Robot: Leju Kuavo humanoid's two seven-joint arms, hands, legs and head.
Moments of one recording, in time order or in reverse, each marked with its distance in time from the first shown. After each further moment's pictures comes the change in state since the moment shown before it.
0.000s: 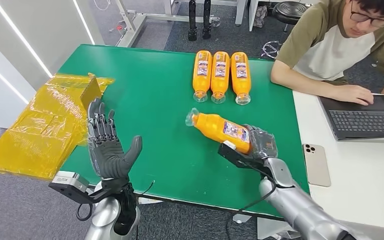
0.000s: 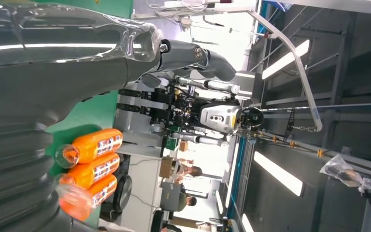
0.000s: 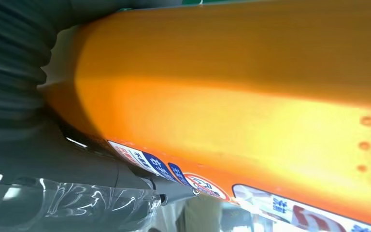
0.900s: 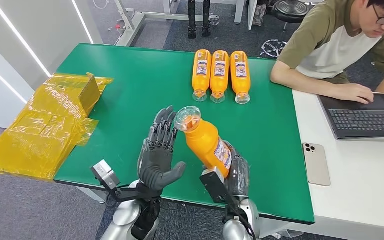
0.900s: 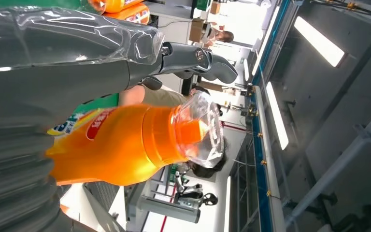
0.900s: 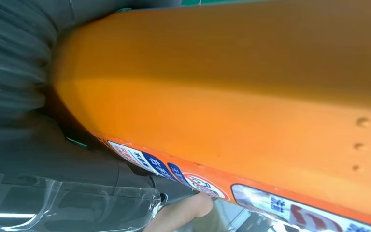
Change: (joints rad) left arm -0.055 0.001 -0.163 0.155 0.148 -0.426 0.073; right arm 0.476 0.259 -0.358 -0.474 0.056 -0.117 -0.214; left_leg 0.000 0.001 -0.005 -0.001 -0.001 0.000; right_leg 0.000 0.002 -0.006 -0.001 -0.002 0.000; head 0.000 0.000
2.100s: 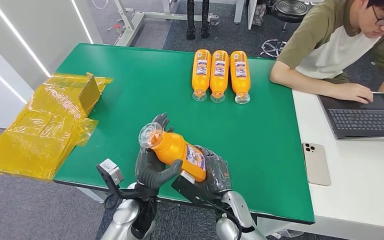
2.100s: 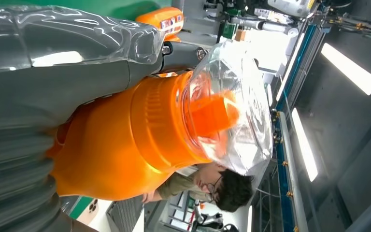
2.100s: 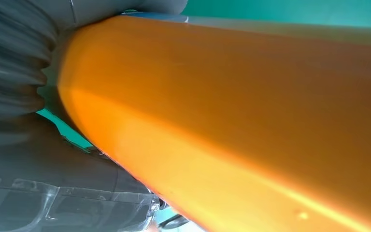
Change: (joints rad) left arm 0.005 -0.005 0.077 0.100 -0.035 0.023 -0.010; right arm -0.076 -0.008 0.135 0.039 0.208 0.336 0.164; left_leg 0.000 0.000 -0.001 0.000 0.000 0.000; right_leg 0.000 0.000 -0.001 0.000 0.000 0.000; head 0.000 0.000
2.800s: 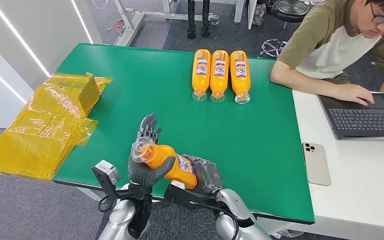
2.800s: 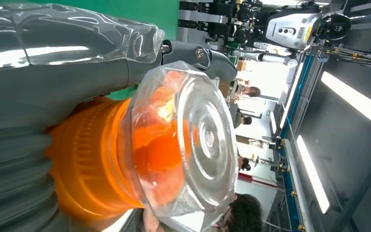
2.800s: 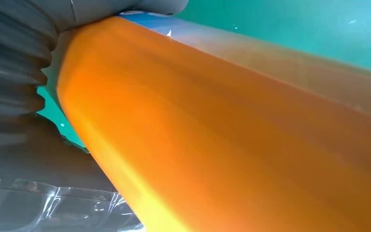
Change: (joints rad) left arm 0.013 -0.002 0.060 0.003 -0.056 0.076 -0.014; right arm -0.062 -0.022 0.081 0.069 -0.017 0.178 -0.039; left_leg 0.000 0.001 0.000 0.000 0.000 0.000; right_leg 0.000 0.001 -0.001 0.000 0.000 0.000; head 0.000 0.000
